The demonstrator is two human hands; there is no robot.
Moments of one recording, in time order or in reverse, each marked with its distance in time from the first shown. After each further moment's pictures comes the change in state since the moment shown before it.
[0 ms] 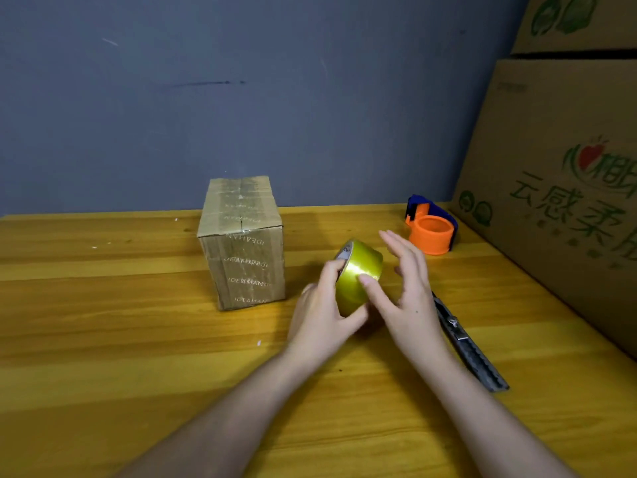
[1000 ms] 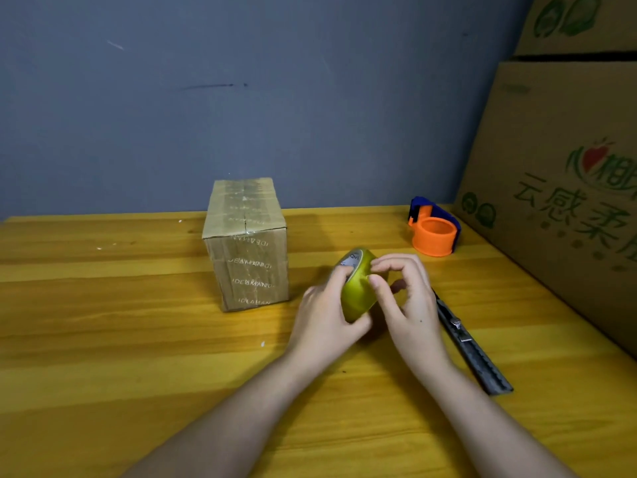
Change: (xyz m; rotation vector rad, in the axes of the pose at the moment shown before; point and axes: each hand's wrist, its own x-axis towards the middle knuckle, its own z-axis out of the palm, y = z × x) left_hand -0.004 0.003 -0.004 0.114 -0.022 0.027; right_hand -0.004 0.000 0.004 0.034 0.076 -0.106
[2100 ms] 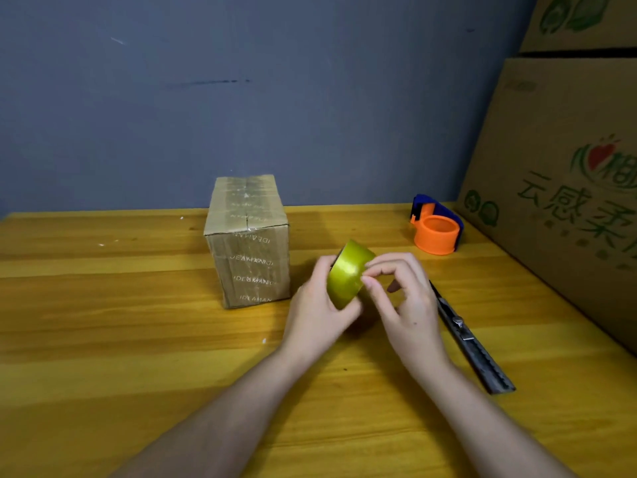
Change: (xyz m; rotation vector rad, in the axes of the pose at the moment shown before) left_hand 0.006 -0.014 0.000 -0.244 0.091 -0.077; right_hand 0.001 -0.008 0.003 -0.038 -0.003 -0.111
